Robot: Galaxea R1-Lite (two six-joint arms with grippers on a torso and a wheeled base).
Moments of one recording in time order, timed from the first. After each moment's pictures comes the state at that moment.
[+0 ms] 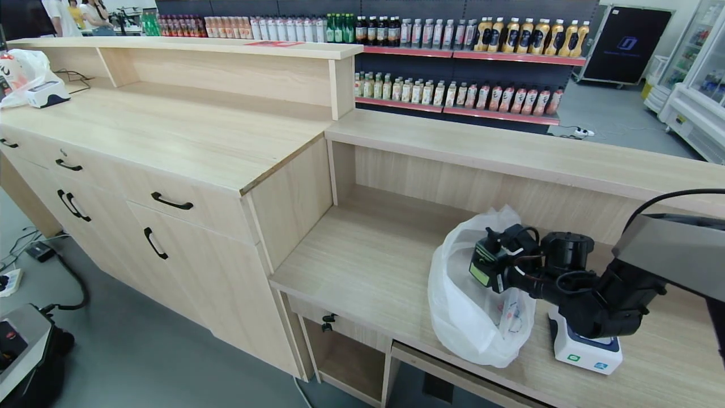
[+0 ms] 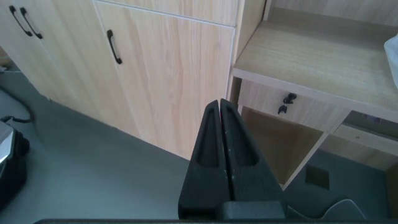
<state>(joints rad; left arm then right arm) 0.00 0.00 0.00 0.00 0.01 0.01 0.07 2.37 -0.89 -1.18 0.36 -0.32</state>
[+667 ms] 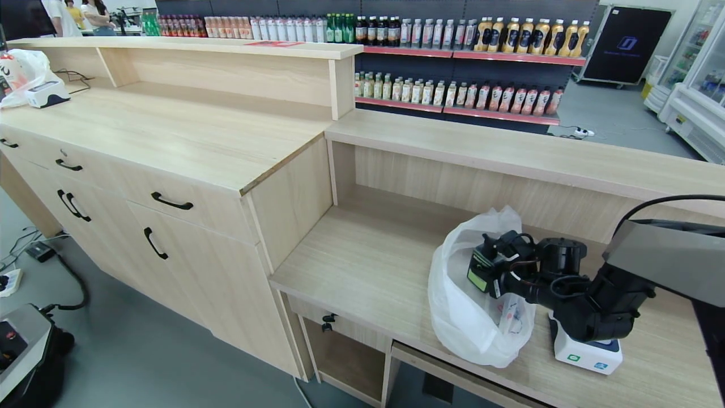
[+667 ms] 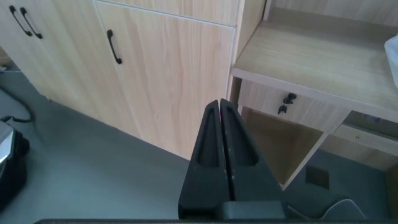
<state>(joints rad) 0.00 0.00 0.00 0.00 0.01 0.01 0.07 2.42 -0.90 -1.18 0.36 -0.32</state>
